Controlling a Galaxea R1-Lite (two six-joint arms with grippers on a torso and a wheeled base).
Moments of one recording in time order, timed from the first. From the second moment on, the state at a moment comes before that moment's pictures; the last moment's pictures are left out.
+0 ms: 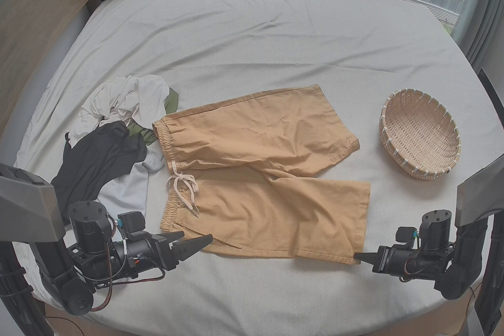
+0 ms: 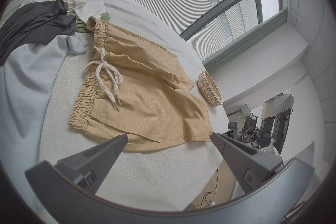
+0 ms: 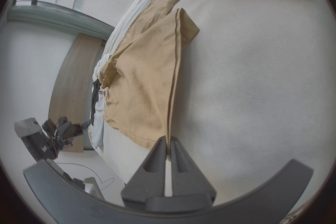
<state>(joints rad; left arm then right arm) -0.35 2.04 -0.14 -1.55 -0.44 -0.46 0.26 2.20 -0.04 -1.54 0.38 0.54</state>
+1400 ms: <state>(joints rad) -0.35 2.03 -0.14 -1.55 -0.44 -0.46 0.17 2.19 -0.47 -1.53 0.35 0.78</state>
